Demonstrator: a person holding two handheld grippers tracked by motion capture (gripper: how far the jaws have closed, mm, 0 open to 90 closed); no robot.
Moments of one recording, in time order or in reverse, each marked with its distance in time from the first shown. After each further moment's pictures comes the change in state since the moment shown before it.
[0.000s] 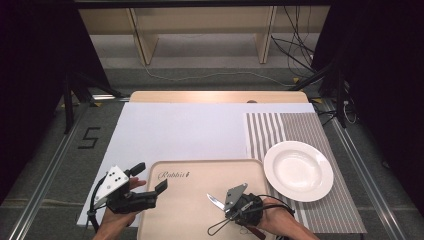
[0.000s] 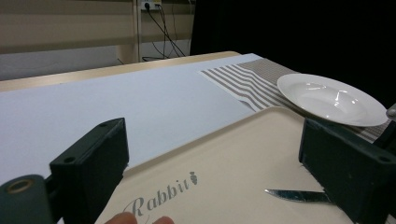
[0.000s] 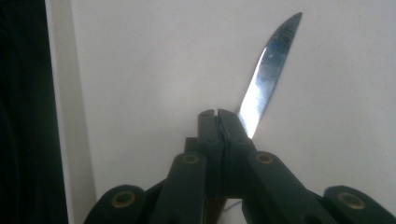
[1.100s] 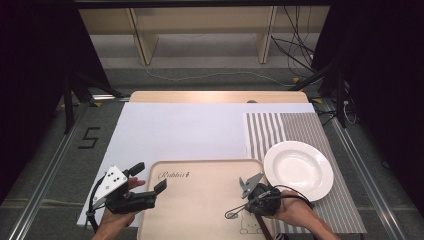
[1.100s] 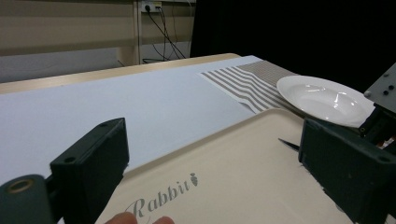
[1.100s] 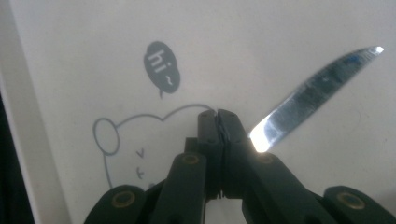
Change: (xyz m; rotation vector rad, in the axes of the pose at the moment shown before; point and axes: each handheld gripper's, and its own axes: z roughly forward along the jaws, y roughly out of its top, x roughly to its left) left arm 0.001 0.001 -0.002 -0.006 0.000 0.004; right arm -0.033 -0.033 -0.021 0.104 -0.019 0.117
